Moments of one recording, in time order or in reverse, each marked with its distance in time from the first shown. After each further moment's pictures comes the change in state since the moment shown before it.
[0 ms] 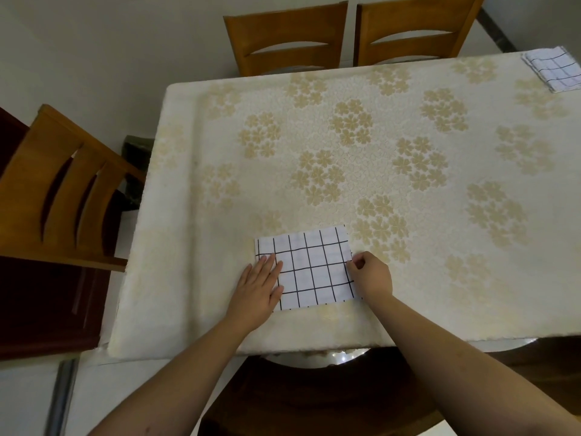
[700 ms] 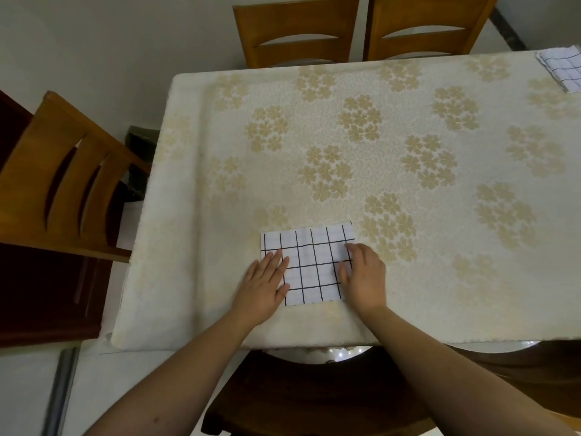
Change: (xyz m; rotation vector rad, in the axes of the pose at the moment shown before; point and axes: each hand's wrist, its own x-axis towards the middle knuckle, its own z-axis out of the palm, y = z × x) left_hand 0.001 -0.002 0.006 0.039 -0.015 0.019; right_hand -0.019 0.003 0.029 -0.262 0.279 -0.527
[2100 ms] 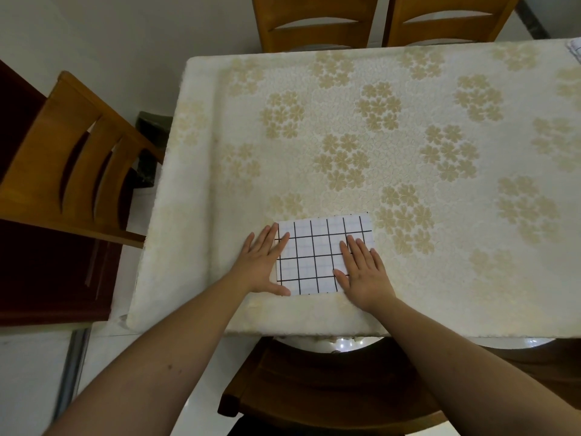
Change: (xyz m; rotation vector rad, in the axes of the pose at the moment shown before) left_hand 0.020 -0.047 -0.032 0.035 -0.289 0.056; right_hand -0.014 0.006 0.021 -0.324 -0.504 -0.174
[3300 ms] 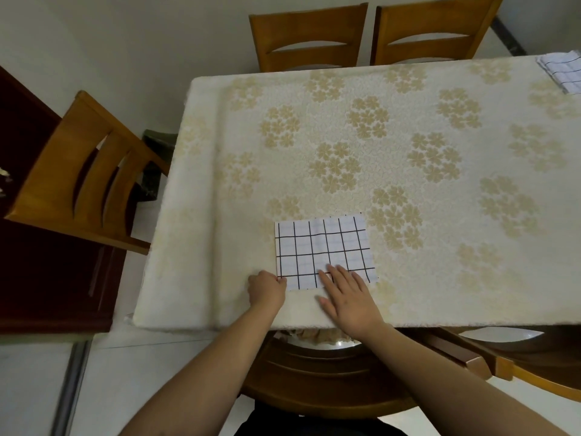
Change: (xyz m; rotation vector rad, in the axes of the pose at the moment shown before) left_hand -0.034 0.082 0.015 -0.840 0.191 -0.844; right_hand -0.058 -0.036 0.008 0.021 0.080 -0.149
